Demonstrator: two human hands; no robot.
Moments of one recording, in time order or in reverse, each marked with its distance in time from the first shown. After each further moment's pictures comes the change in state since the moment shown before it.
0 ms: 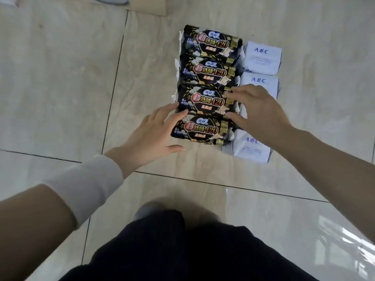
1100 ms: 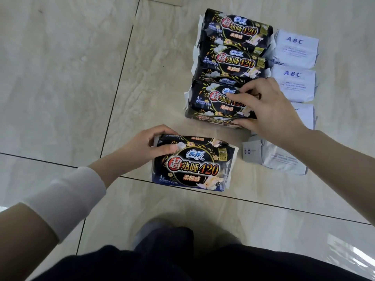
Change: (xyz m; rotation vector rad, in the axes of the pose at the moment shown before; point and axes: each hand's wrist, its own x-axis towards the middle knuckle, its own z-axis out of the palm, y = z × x) left_hand -0.016 -0.060 0.052 -1.111 -0.026 -0.264; right_hand 0.031 0.032 0.071 -0.146 0.184 -0.373
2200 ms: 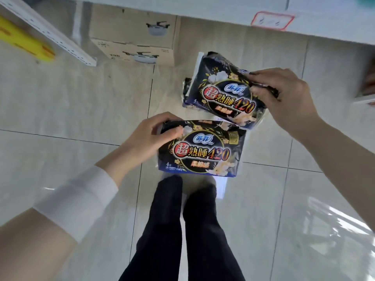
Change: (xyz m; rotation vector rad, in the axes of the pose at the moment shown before) left_hand -0.238 0.426 0.022 0.037 0.026 0.045; right_hand 0.004 -0.120 -0.463 0.359 0.135 0.351
